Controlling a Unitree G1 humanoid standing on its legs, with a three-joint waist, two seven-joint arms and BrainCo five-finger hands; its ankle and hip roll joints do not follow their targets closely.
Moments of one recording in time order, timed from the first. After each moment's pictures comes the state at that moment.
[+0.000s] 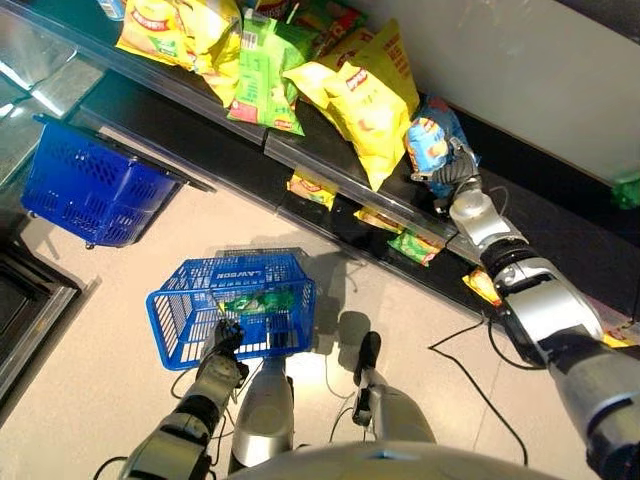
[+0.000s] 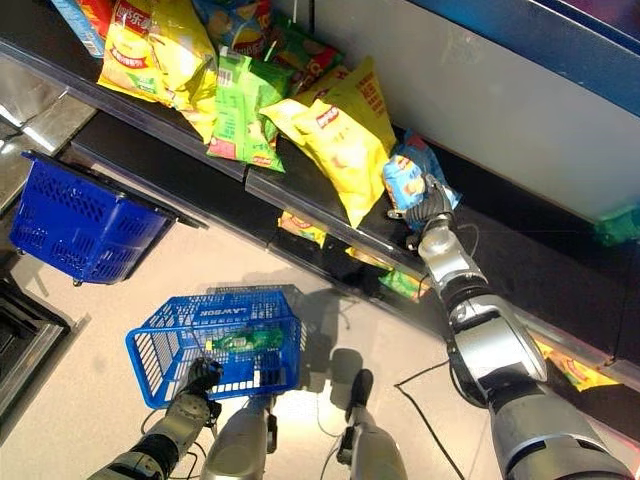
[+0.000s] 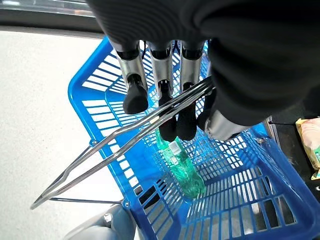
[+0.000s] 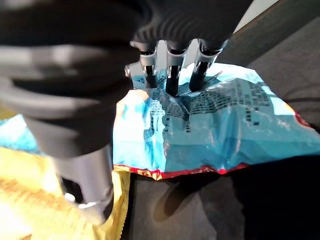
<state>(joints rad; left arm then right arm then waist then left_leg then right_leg) -0.22 0.26 -0.25 1.05 0.10 0.04 0.39 -0.96 -0.38 0.31 1.11 0.00 0.02 -0.31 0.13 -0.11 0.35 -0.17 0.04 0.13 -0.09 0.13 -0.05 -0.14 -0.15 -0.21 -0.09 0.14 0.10</state>
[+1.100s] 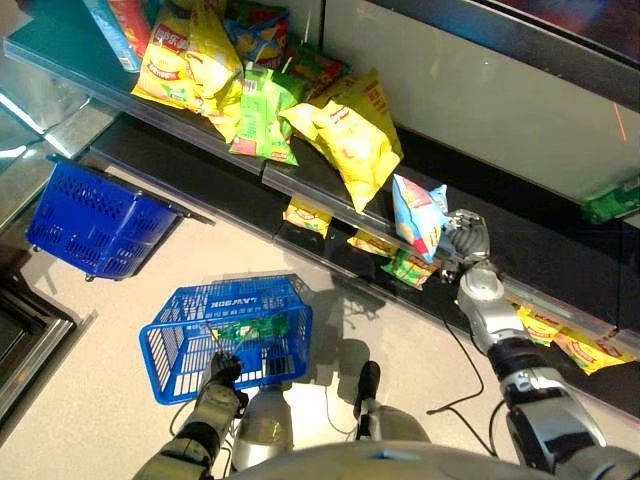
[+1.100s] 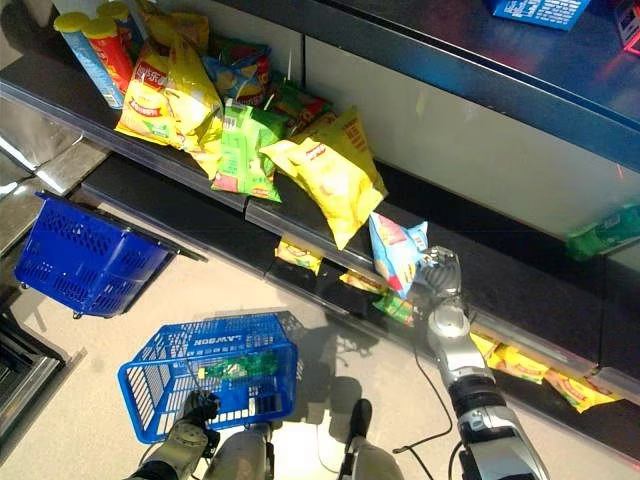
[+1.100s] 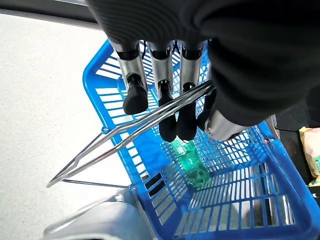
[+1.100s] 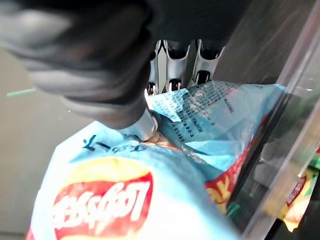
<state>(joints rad) -0.10 0.21 -0.16 1.08 0.10 0.06 0.35 -0.31 -0.32 0.04 0.51 0.21 -0.06 -0.33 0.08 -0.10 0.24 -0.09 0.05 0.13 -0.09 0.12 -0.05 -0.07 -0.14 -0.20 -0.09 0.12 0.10</state>
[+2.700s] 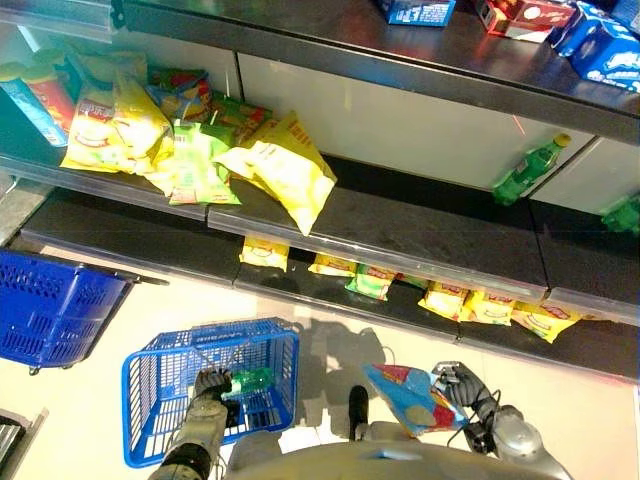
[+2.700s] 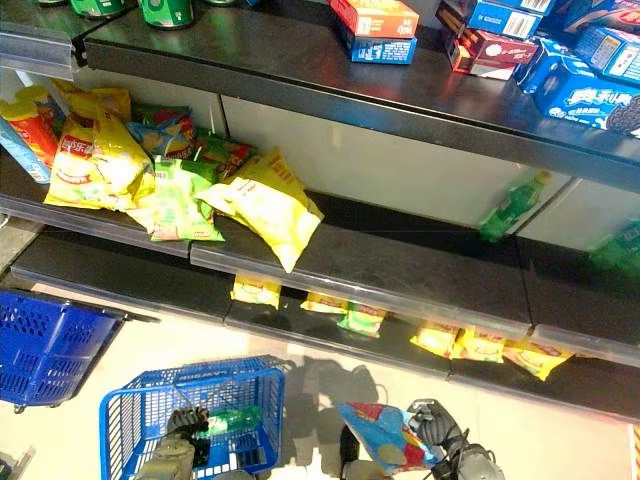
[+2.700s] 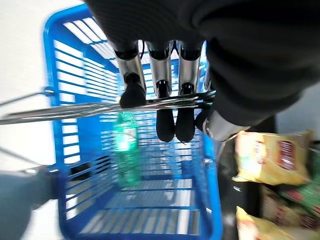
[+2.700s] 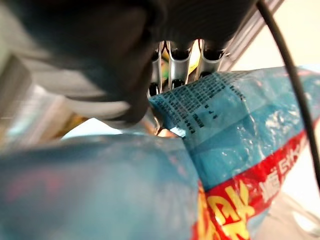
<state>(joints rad) -0.02 0.20 -0.08 0.81 -0.10 0.07 0.33 0.21 -0.36 0.21 0.50 -0.07 0.00 0.04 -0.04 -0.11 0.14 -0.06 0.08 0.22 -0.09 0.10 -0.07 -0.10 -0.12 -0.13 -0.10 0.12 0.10</state>
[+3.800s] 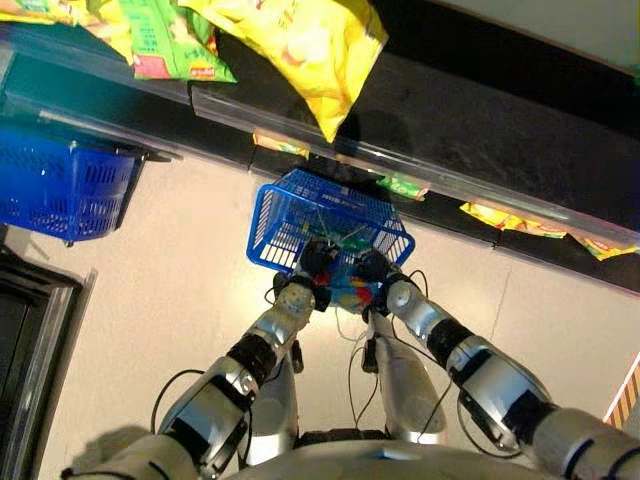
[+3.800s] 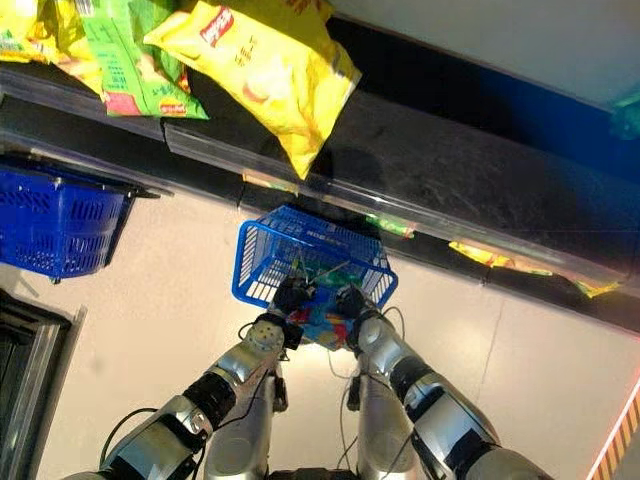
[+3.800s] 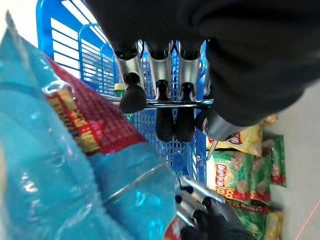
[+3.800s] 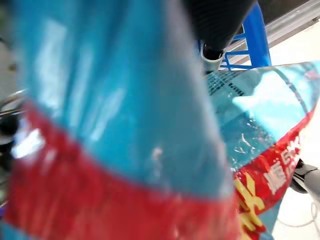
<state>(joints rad) -0.46 0.14 -0.60 0.59 -0.22 0.05 0.34 -0.67 -0.11 0.57 1.07 -0.10 0.04 -0.23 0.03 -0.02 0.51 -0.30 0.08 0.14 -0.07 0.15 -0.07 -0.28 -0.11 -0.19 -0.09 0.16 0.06</state>
